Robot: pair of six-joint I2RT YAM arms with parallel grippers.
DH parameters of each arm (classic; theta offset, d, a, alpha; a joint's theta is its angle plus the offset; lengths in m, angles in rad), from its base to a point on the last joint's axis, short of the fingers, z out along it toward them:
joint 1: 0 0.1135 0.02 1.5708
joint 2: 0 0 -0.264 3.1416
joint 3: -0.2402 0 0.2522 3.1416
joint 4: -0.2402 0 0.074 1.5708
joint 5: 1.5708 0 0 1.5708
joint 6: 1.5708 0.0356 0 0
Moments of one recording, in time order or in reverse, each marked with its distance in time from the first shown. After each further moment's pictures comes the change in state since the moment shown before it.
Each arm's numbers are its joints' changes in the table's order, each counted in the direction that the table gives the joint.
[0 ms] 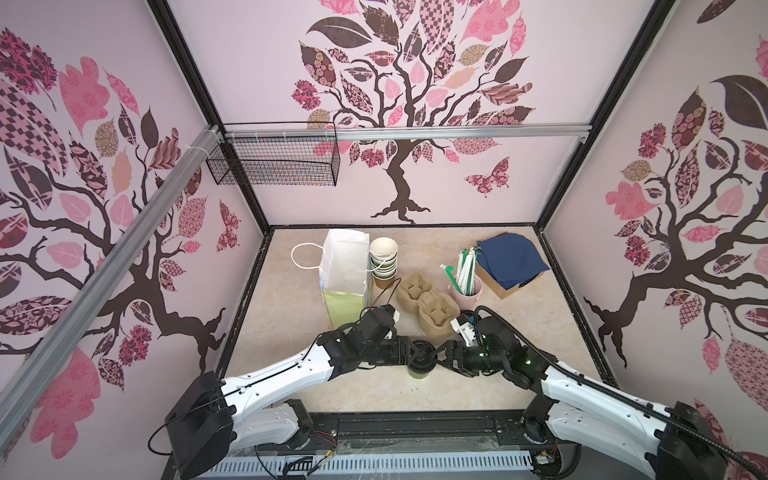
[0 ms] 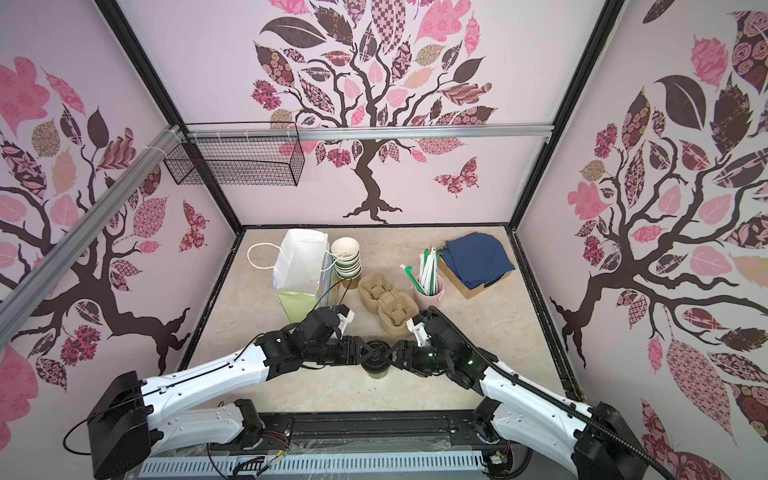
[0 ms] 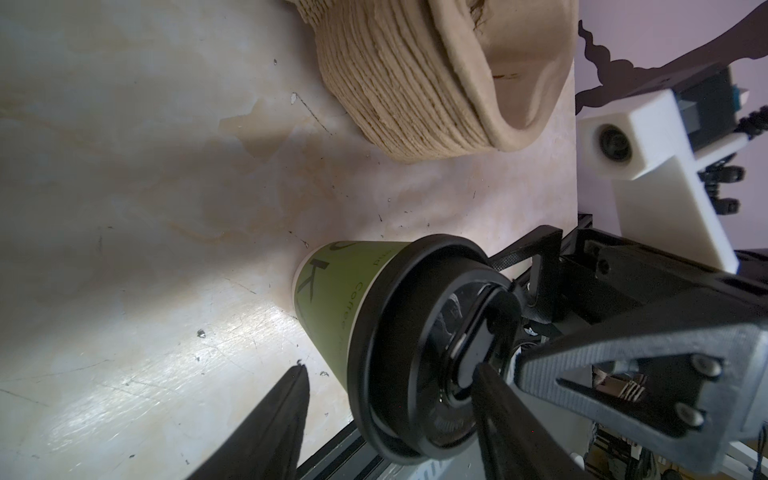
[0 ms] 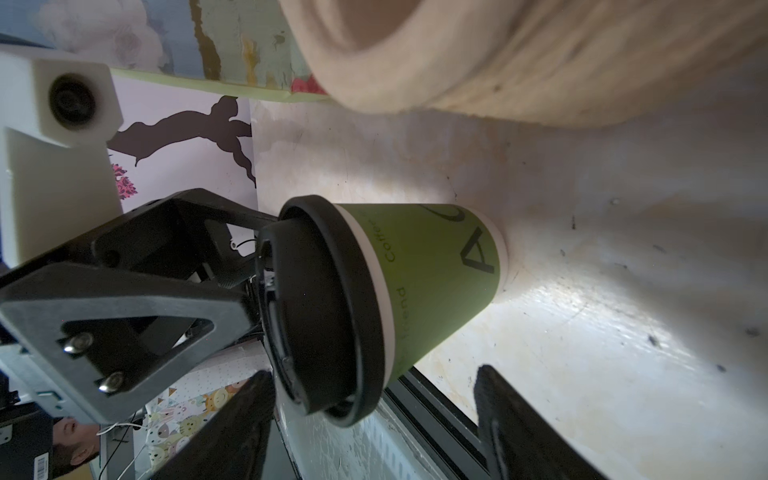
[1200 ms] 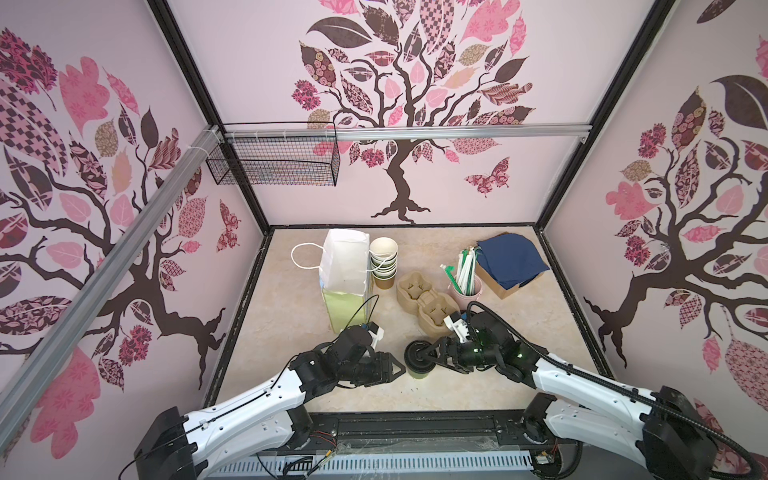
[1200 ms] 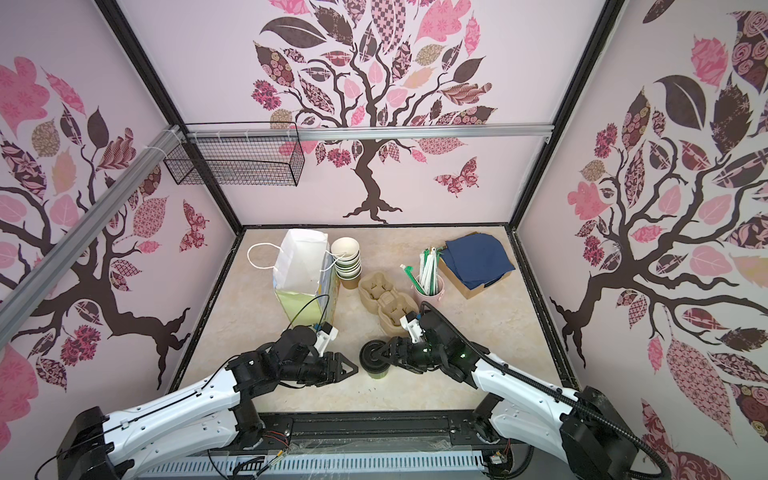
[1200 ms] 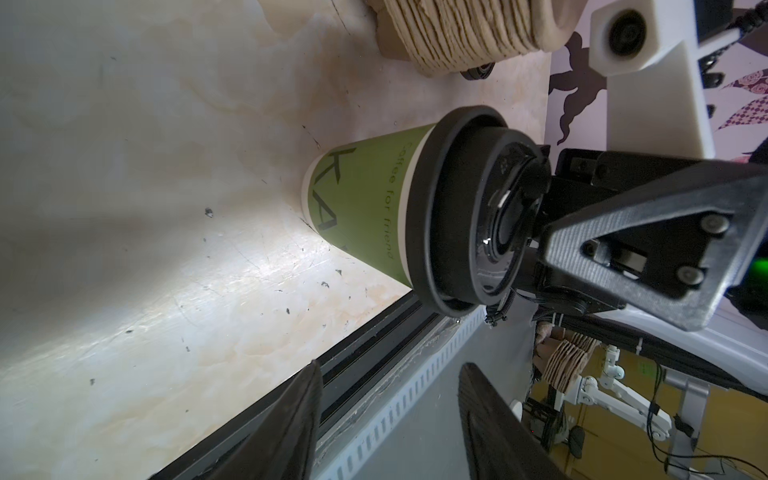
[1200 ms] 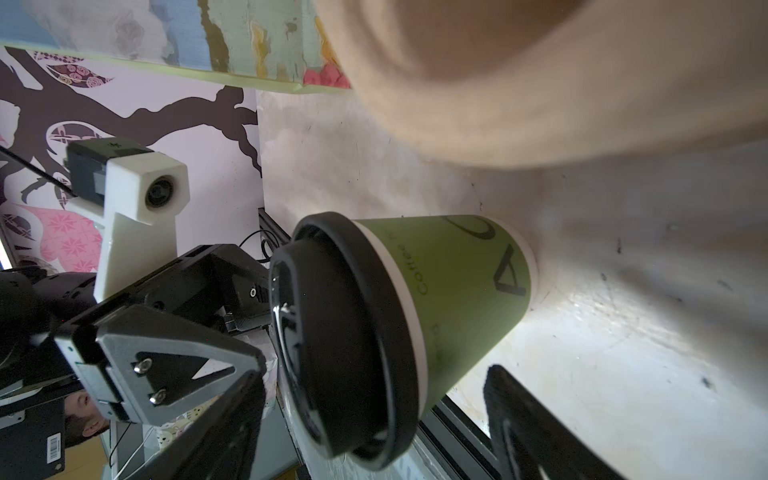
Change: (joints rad) left arm -0.003 0.268 0.208 0.005 0.124 -0.148; right arm -0.001 -0.113 -0.040 0.054 -0.040 -0.017
